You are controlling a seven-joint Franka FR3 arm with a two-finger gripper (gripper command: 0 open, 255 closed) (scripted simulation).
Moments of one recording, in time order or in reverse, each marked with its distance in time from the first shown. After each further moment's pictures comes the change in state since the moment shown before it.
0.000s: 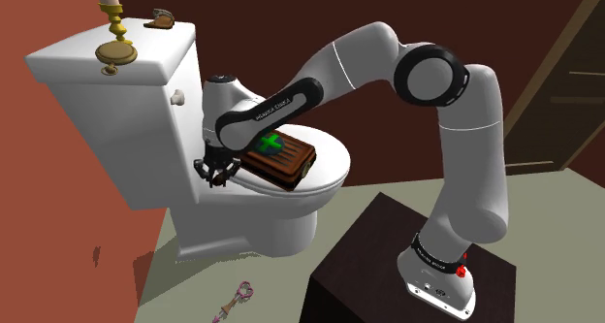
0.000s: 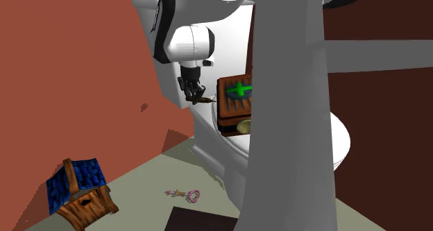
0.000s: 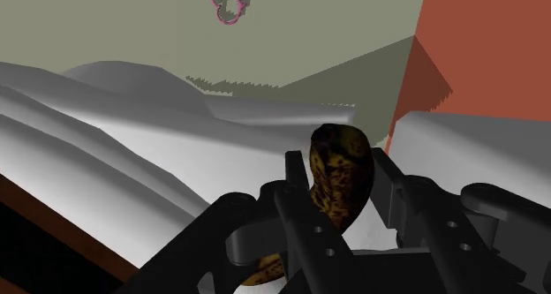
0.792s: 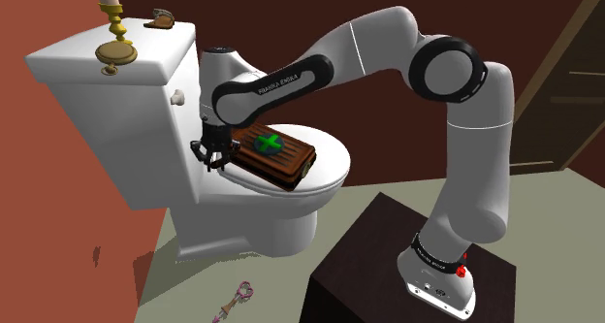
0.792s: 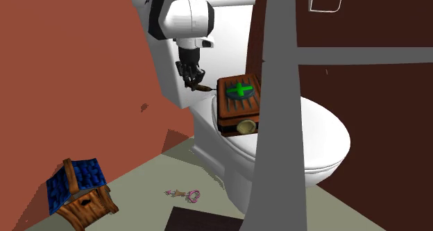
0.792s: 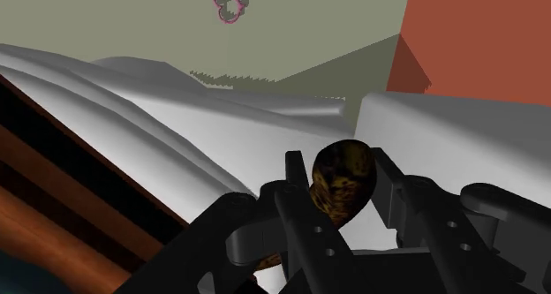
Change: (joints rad) arm -0.012 -0.081 0.015 0.054 0.029 -0.131 -0.016
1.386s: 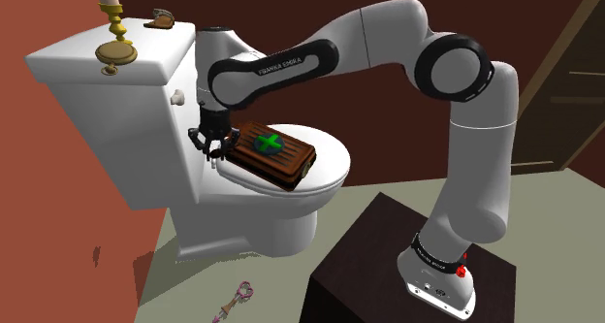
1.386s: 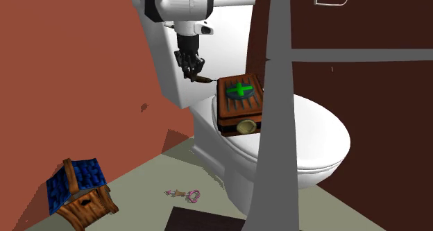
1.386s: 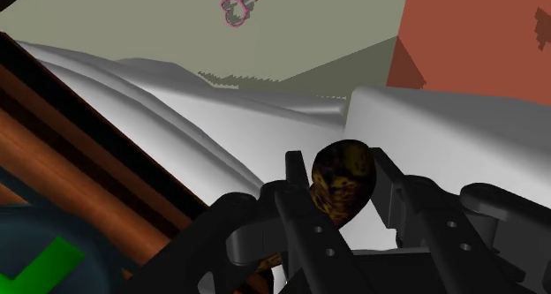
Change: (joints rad) arm 0.000 -0.028 0.005 0.072 0.011 -0.119 -0.002
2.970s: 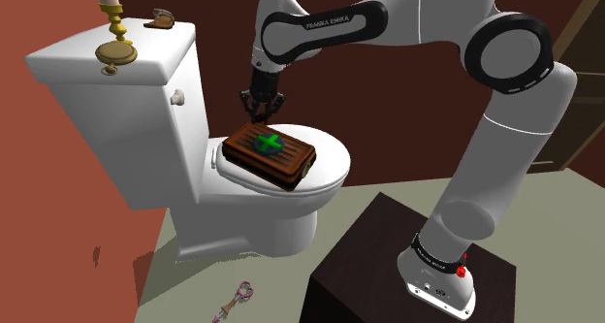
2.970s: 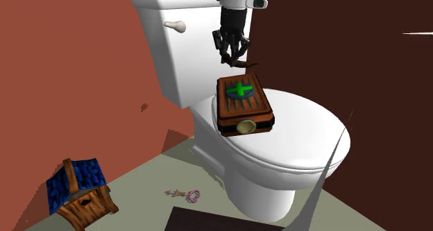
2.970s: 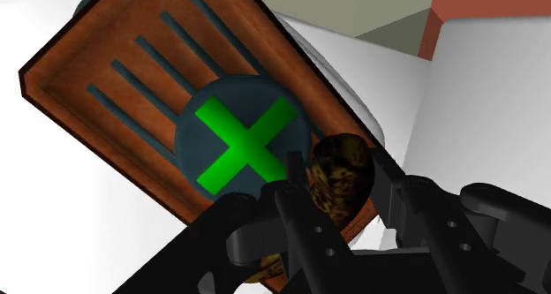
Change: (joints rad) arm -0.184 -0.293 -0.075 -0.192 0.130 -0.074 -0.293
